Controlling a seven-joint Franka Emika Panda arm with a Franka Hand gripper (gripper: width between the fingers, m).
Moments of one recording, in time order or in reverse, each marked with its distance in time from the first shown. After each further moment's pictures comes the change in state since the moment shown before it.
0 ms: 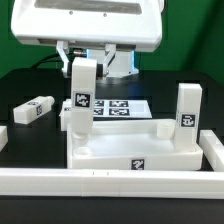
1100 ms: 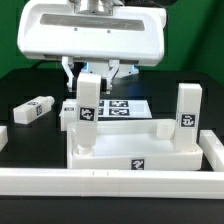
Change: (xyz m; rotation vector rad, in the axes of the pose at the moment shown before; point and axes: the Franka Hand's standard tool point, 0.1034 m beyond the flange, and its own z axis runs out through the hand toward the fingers) arm -0.012 -0.007 0.015 0.001 -0.019 -0.007
